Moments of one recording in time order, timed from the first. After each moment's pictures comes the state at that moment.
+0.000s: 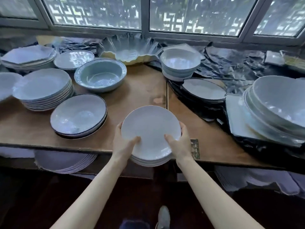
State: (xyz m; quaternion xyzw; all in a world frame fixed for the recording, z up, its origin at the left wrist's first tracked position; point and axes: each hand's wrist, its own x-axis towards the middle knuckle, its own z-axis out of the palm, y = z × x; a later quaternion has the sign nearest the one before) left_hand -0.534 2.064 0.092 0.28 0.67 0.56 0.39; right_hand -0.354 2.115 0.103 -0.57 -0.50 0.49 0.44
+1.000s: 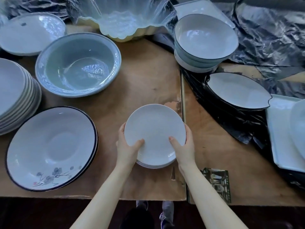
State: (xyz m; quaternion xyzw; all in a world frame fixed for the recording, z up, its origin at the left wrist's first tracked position) left_hand -0.611 2.233 0.009 0.25 0.75 0.43 0.43; right_hand -0.437 2.278 0.007 -0.64 -0.42 0.52 0.39
